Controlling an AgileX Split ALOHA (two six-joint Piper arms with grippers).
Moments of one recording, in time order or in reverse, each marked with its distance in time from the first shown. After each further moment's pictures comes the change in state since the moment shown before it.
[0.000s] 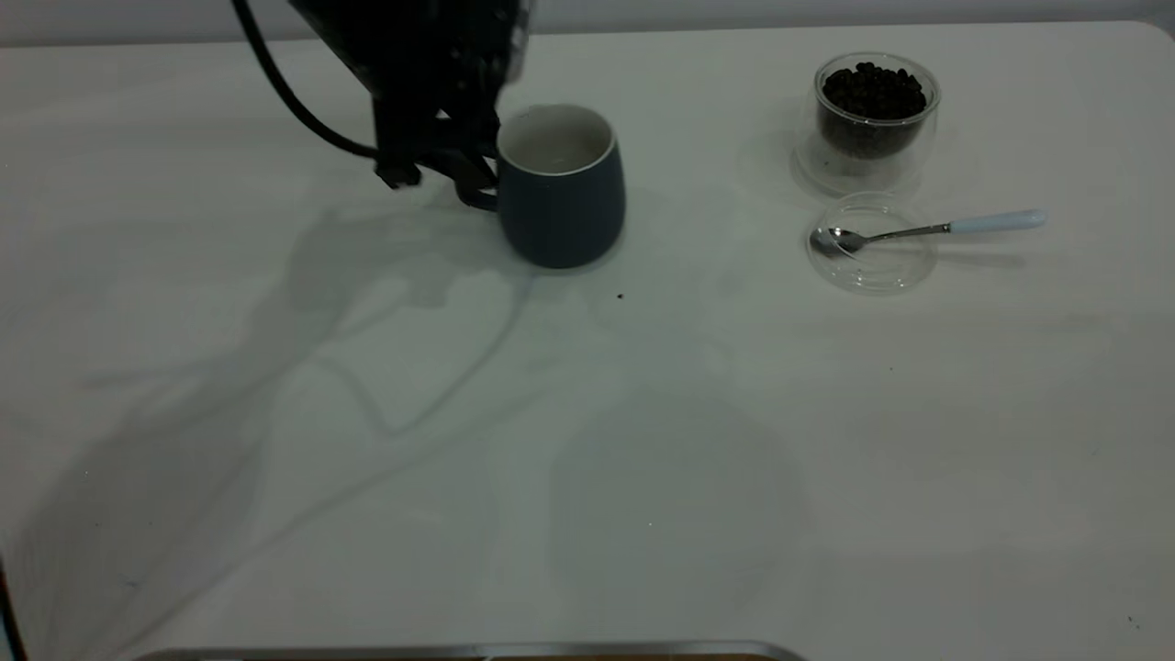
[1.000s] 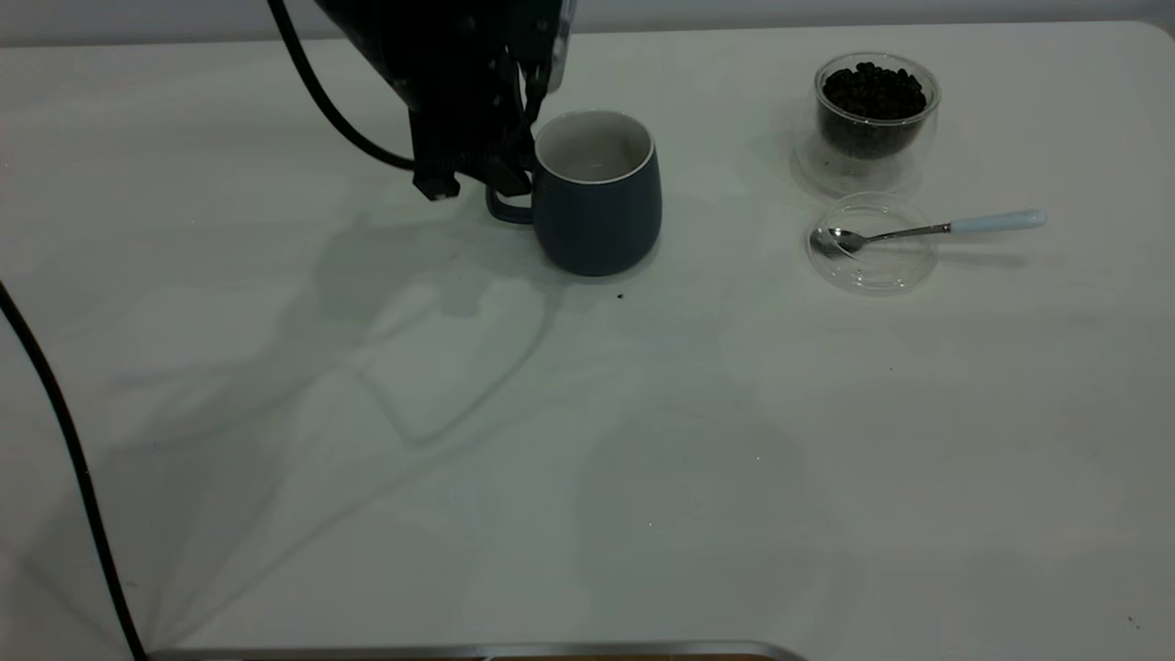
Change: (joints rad) left arm -0.037 -0.013 0.000 -0.026 0.013 -0.026; right arm 0.000 0.000 0.000 -0.001 0.000 0.000
